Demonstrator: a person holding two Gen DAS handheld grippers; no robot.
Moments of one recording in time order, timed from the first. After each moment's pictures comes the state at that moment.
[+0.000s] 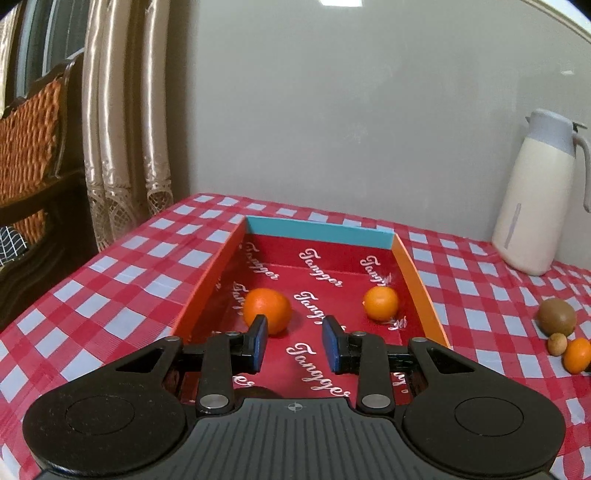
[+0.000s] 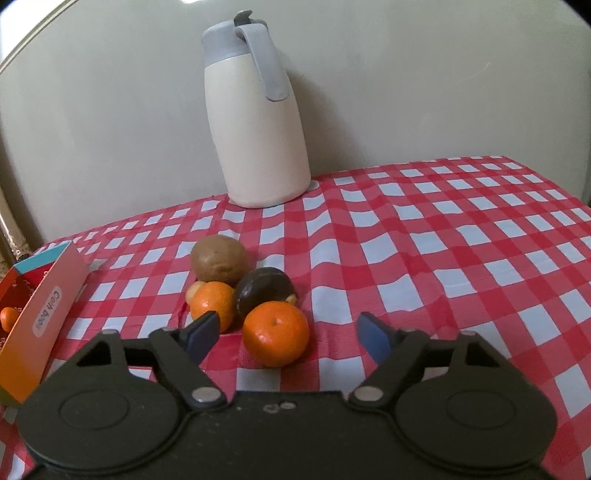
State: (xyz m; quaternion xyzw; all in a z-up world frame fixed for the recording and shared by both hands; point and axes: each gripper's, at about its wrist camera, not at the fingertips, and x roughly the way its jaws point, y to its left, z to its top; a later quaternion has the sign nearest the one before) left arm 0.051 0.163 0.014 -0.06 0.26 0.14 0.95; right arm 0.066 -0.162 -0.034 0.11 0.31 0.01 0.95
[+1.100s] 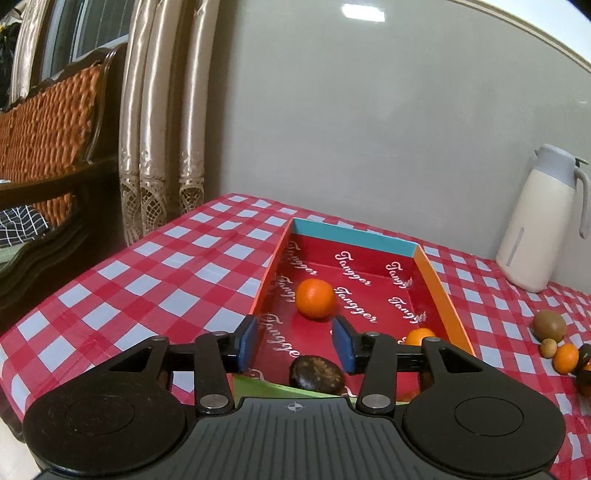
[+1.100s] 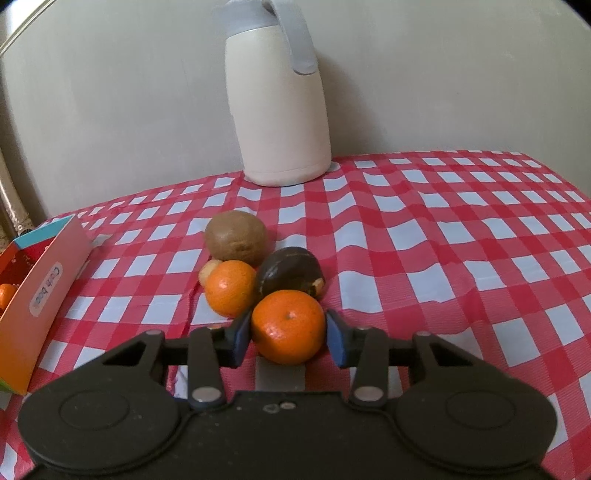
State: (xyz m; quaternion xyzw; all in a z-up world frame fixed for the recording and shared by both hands) left arm -0.004 0.196 0.022 -0.09 0.24 0.15 0.95; right arm 0.075 -0.145 -0.042 0.08 0.33 0.03 0.94
